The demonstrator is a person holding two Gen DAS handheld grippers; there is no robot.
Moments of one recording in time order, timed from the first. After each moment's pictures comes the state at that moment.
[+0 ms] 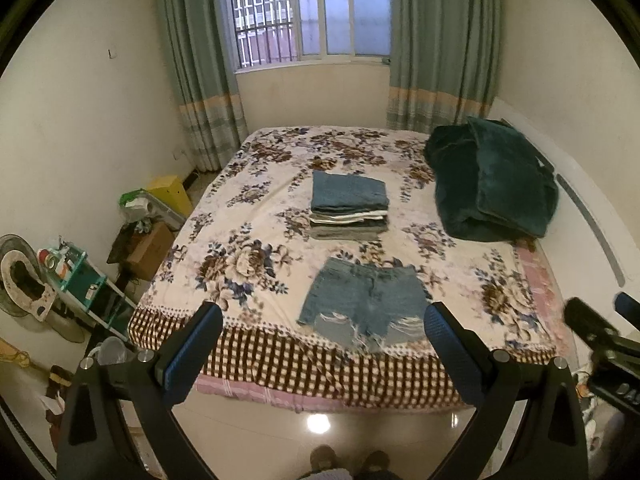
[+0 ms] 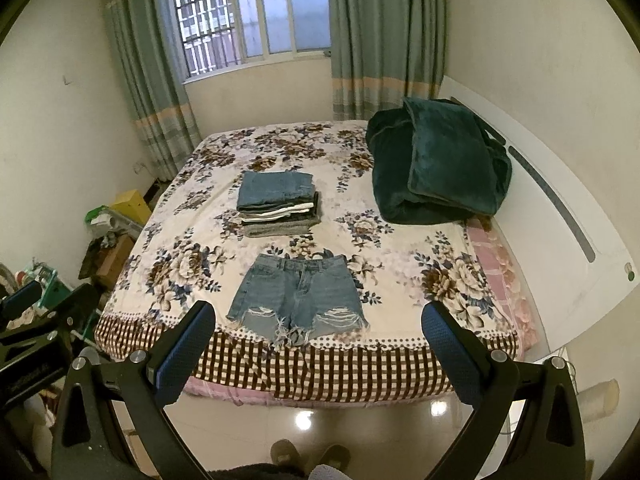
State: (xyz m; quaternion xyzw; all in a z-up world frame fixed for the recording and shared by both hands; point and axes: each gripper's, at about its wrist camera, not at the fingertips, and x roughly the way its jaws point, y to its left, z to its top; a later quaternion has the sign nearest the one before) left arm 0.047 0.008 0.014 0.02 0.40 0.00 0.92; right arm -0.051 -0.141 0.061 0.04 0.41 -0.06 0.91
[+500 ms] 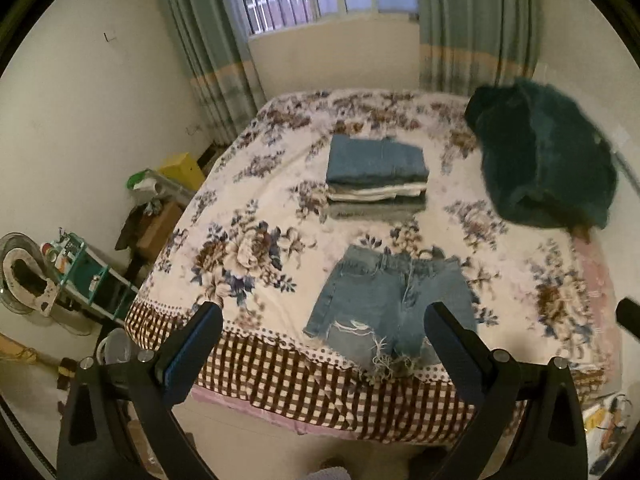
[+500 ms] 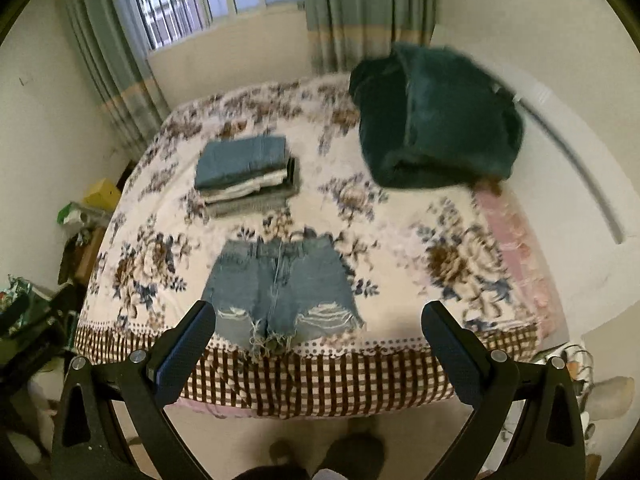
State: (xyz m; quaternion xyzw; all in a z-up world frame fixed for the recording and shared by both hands) left arm 0.191 -0.037 -0.150 0.06 0.45 0.07 0.89; right arm 0.124 -0.236 -0.091 0.08 0.48 -0.07 0.87
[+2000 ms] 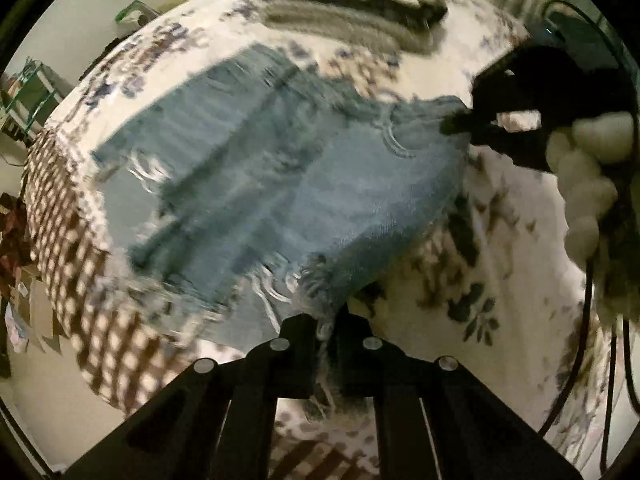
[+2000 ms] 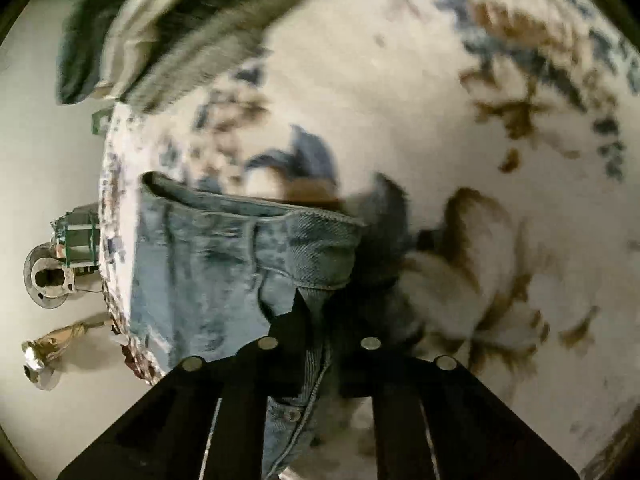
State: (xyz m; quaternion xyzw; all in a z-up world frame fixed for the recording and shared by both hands) left arm 0.253 -0.206 -0.452 -0.13 0.57 0.16 0.80; right arm 0.528 -0.298 -0.631 0.18 0.70 0.19 0.67
